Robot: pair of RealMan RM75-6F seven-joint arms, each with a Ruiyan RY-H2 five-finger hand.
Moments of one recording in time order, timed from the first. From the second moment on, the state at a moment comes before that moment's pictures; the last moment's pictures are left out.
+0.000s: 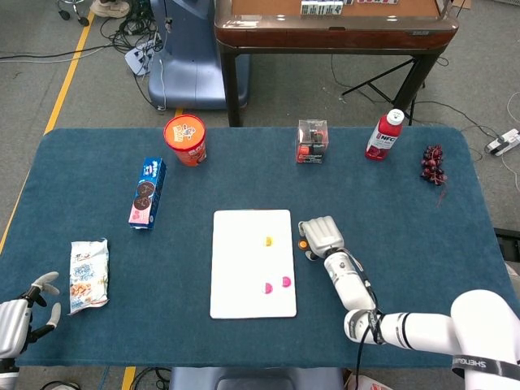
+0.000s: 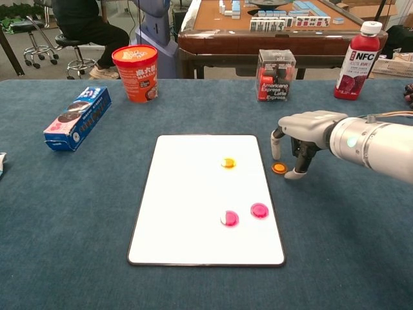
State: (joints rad) left arm 0.01 -1.24 -0.01 -1.48 1.51 1.54 -0.17; right arm 0.93 -1.62 0.10 -1.48 -0.54 0.96 -0.74
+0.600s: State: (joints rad) left arm 0.02 -1.24 0.00 -1.48 1.51 1.54 -0.18; right arm 0.95 -1.64 0.11 -1.45 -0.52 0.95 -0.76
